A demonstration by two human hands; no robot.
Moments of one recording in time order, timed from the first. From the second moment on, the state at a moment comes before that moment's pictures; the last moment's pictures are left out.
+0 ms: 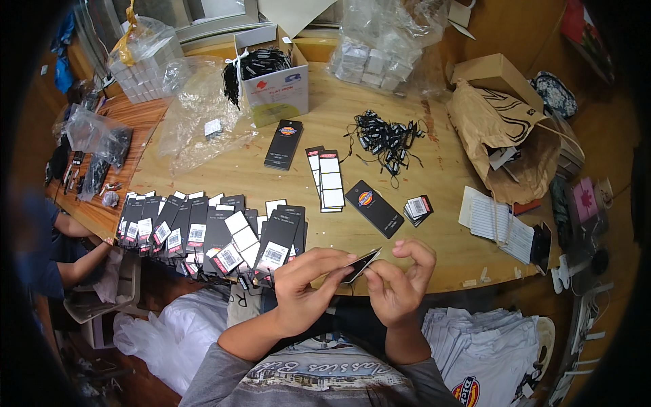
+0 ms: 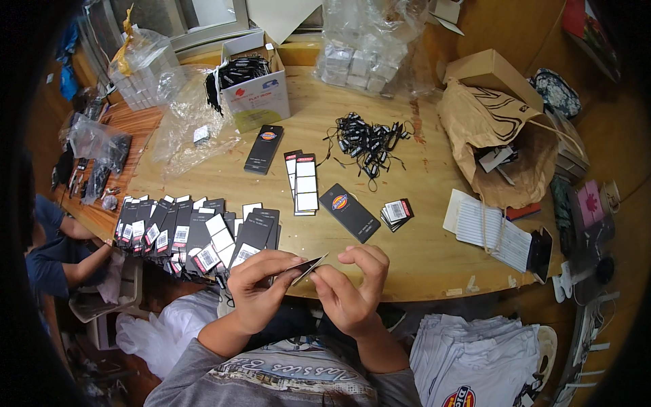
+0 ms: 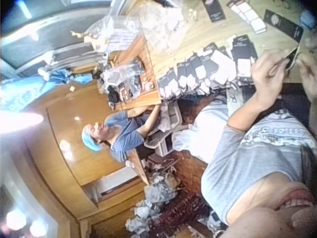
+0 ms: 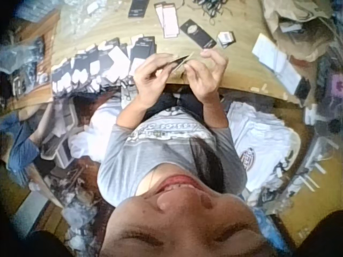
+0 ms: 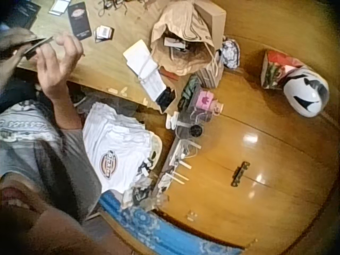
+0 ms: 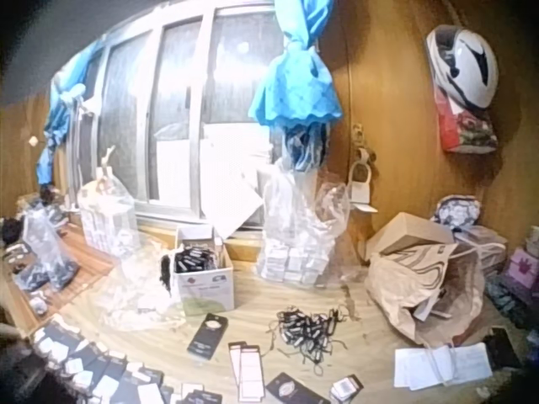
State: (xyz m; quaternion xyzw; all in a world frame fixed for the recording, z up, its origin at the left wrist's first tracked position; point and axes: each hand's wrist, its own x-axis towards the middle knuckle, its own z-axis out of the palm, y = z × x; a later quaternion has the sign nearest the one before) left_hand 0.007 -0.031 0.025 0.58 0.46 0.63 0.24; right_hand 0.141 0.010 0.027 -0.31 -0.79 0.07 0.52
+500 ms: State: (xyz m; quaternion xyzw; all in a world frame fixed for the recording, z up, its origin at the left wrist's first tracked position) left_hand -0.008 -0.025 0.034 0.72 0.41 0.52 0.17; right_hand 0.141 0.012 0.022 -0.29 -0.79 0.13 0.53
